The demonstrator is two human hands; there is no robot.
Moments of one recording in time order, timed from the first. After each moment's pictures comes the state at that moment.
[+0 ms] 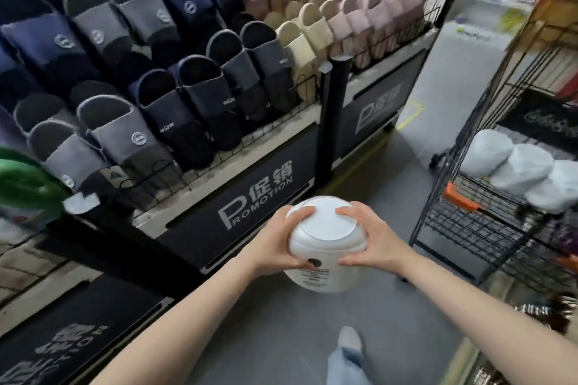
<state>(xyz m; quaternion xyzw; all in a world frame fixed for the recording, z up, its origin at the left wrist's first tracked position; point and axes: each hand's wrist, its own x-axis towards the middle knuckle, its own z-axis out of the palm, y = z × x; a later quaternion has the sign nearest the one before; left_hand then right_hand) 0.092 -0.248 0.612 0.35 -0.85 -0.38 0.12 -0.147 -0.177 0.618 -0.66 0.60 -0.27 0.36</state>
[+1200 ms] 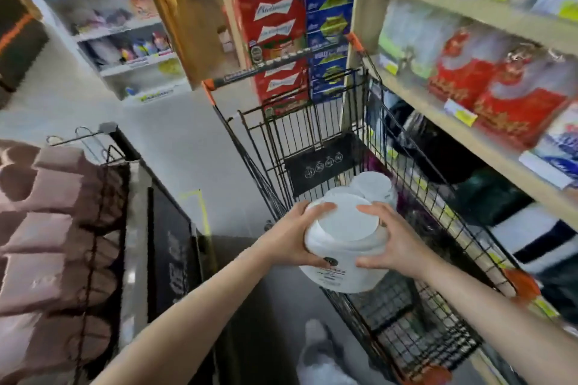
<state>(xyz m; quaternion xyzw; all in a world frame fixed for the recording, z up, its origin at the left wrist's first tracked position) -0.612 -0.602 0.646 -0.25 -0.91 -0.31 -0.10 -0.602 -0.354 0.651 -0.16 0.87 -0.45 0.11</state>
